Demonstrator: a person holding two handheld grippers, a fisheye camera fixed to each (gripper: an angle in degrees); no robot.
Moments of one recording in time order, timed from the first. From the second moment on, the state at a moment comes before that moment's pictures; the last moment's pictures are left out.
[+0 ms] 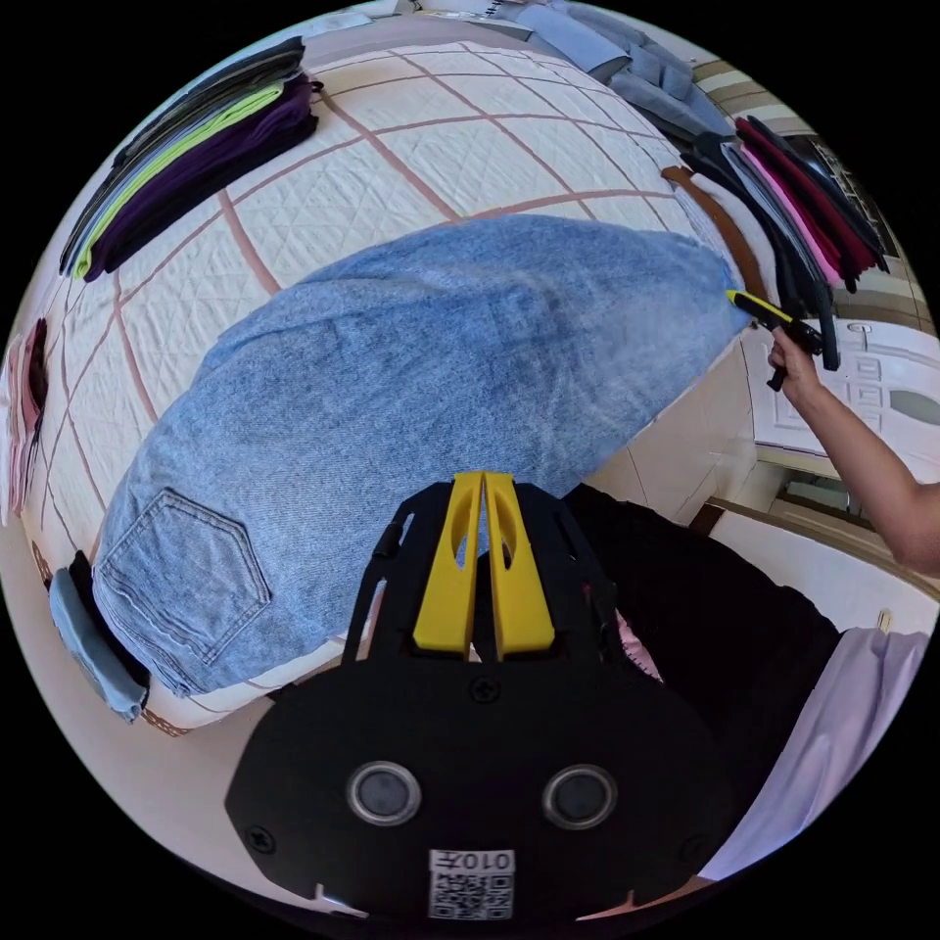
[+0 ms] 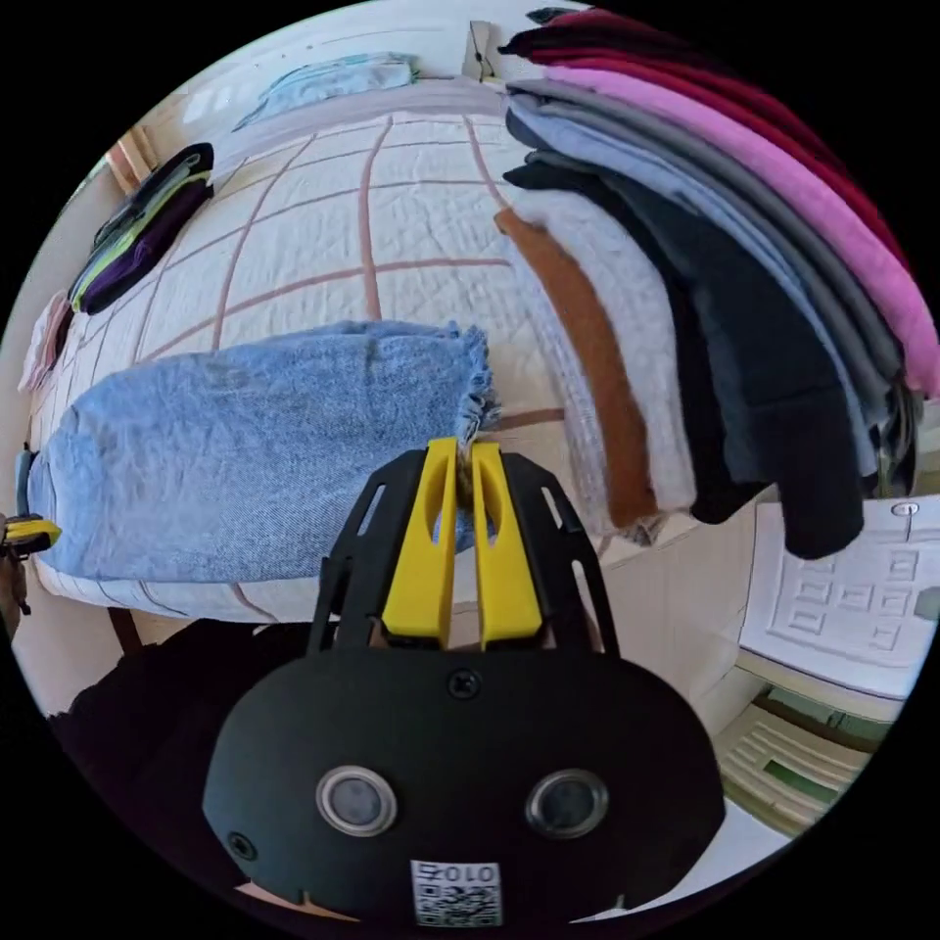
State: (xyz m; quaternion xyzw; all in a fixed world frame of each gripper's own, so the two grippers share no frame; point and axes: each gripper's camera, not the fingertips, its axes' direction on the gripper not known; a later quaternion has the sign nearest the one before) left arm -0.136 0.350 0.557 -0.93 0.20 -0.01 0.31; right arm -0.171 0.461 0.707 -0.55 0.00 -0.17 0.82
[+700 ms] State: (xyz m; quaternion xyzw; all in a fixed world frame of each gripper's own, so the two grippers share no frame) left arm -0.314 0.389 0.609 -0.87 0.25 0.14 0.40; right arm -0.497 0.411 0.777 -0.44 -0.46 -0.36 0.68
